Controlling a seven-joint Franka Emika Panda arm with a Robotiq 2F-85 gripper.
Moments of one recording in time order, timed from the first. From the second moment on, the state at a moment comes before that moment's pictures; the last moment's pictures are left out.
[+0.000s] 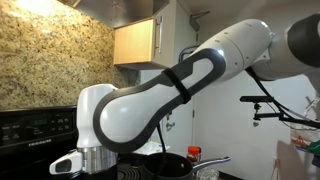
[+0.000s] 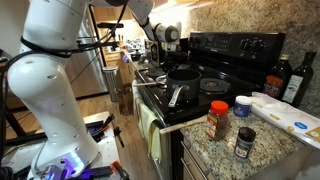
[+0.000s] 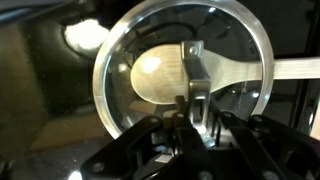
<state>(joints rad) 0.22 0.55 0.26 -1.66 -0.03 2.07 -0.91</state>
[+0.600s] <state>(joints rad) 0.27 0.48 0.25 -1.61 -0.08 2.02 -0.78</state>
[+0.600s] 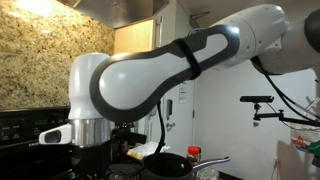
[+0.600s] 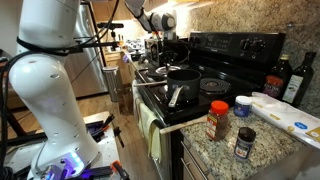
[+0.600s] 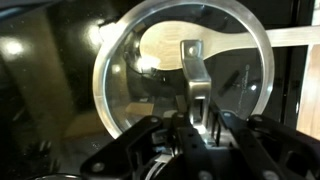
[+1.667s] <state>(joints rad) 0.13 -0.09 0.10 -2.04 0.05 2.03 -0.51</state>
